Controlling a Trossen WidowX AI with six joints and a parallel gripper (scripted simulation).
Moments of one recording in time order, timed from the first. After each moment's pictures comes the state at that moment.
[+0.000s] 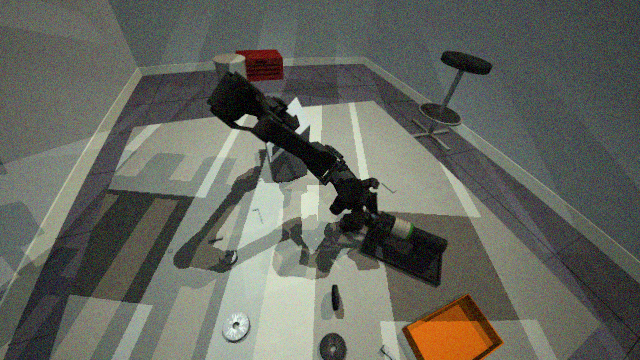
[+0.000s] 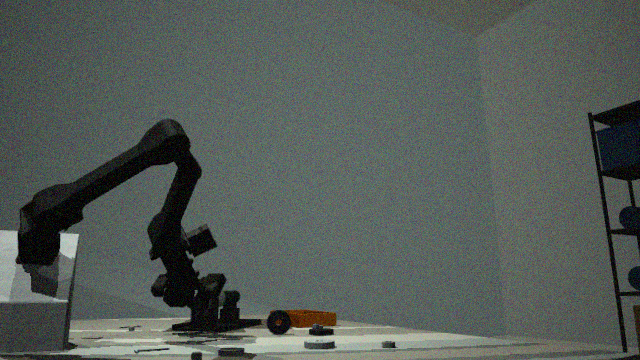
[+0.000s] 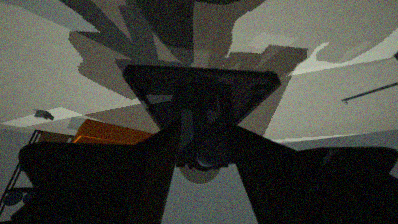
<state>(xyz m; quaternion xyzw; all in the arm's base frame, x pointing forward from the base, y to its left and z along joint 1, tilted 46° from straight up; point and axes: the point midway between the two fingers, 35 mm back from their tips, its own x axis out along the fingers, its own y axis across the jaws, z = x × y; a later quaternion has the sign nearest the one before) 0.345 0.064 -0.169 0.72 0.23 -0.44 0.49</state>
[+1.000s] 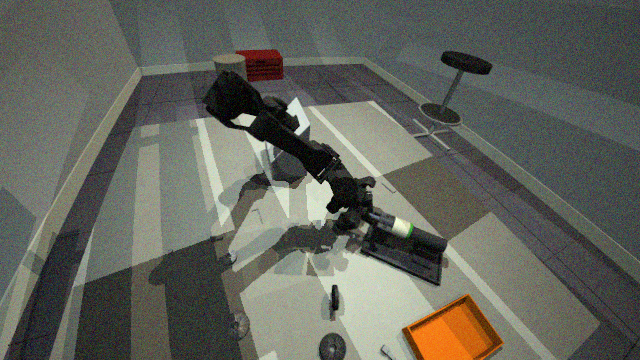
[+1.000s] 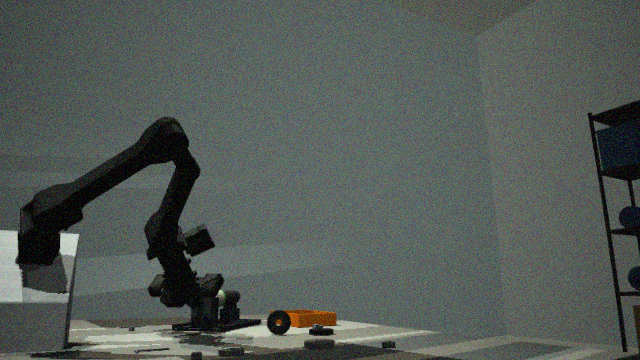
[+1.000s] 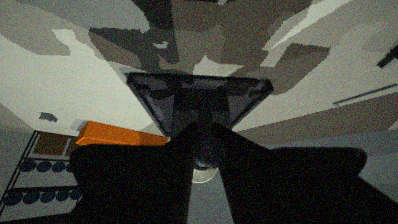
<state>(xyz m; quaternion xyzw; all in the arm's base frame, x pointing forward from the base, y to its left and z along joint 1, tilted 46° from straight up) 0.338 0.058 -0.164 0.72 0.23 -0.44 0.49</state>
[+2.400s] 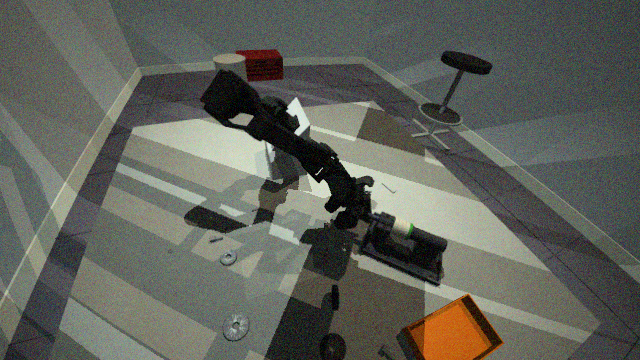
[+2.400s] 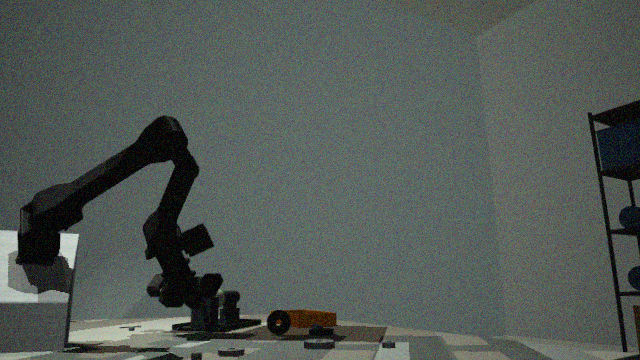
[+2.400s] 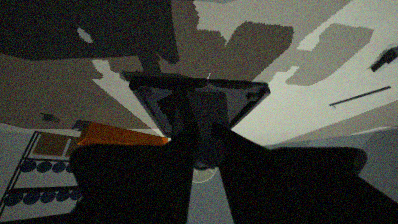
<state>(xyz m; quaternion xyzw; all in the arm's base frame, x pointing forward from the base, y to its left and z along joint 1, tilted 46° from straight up) 0.334 0.055 -0.161 0.72 0.23 -0.44 0.49</state>
